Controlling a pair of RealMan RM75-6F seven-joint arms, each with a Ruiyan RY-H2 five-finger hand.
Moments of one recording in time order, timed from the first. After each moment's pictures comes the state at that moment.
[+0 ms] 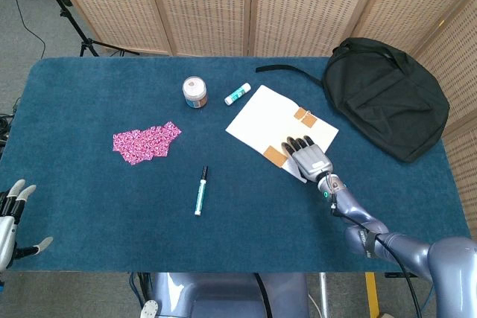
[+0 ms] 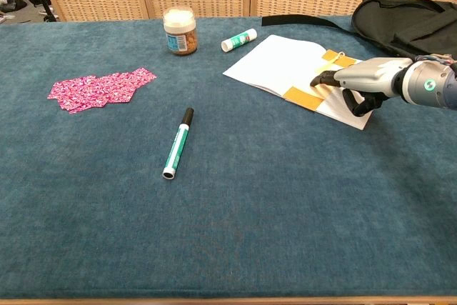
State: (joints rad) left arm 0.01 -1.12 -0.01 -1.72 1.44 1.49 0.00; right arm 0.89 -1.59 0.09 -1.10 -1.02 0.61 -0.35
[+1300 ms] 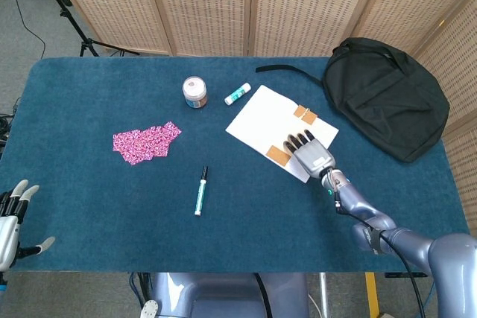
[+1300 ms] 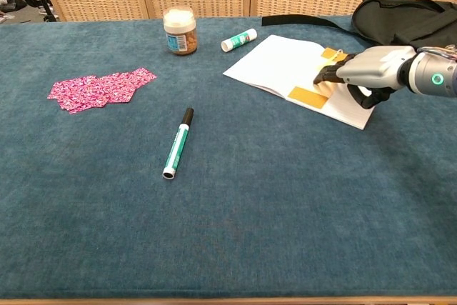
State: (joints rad) left arm 0.00 -1.13 -0.01 -1.72 1.44 1.48 0.02; right arm 0.91 -1.56 0.06 -1.06 -1.14 0.63 -0.38
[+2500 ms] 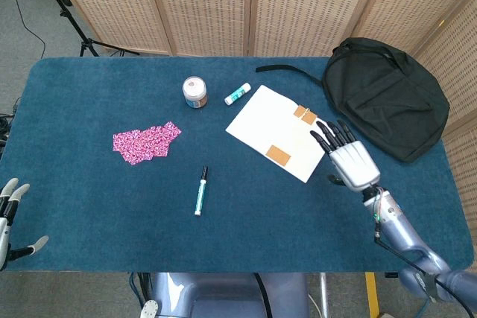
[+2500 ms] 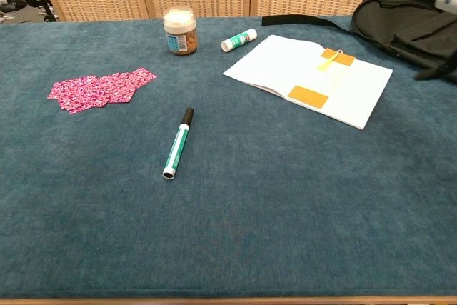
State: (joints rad) left arm 0.03 -1.11 -0.01 -1.71 1.49 1.56 -0.03; right arm 0.60 -1.31 0.03 -1.38 -1.48 1.26 -0.10
